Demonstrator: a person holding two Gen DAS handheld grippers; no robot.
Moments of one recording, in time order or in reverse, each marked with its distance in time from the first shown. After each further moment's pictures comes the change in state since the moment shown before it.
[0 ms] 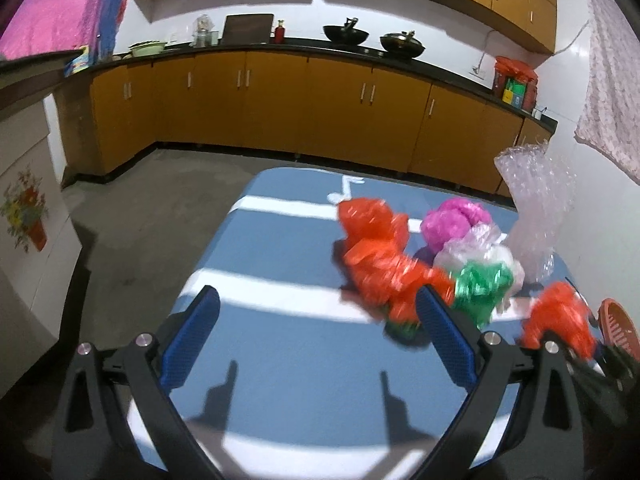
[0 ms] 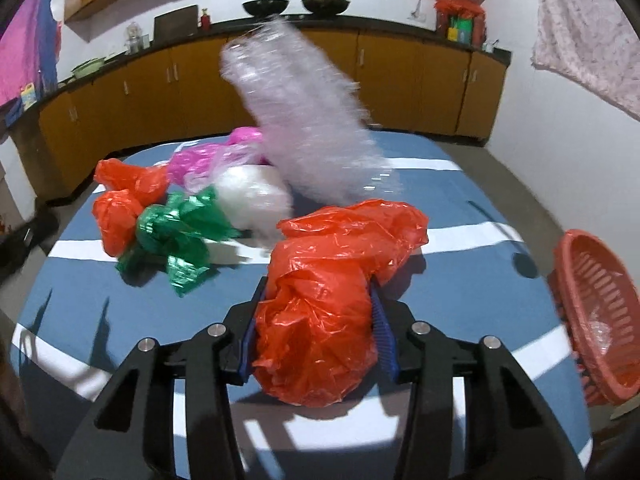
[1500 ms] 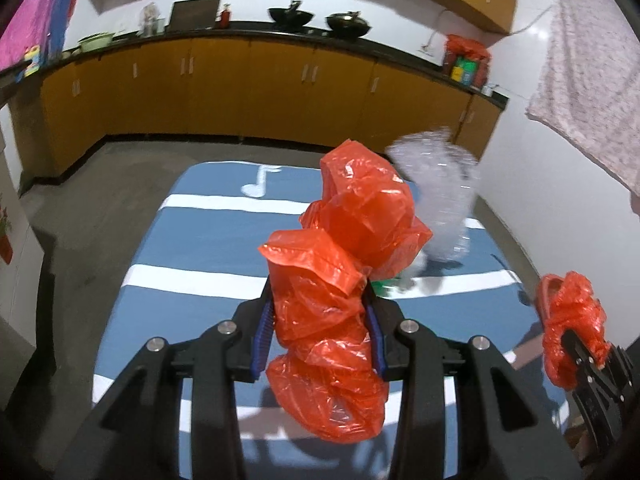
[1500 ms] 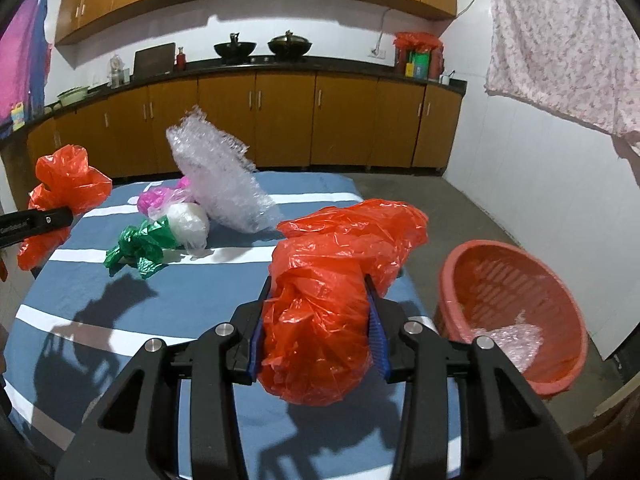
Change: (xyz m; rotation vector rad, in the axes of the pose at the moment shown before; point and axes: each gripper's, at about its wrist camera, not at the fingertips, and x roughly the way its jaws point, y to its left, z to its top) left arm -0.054 -0.056 0.005 0.069 0.088 -0.189; right arm -0.094 -0.088 -0.017 0.014 -0.141 -0.091
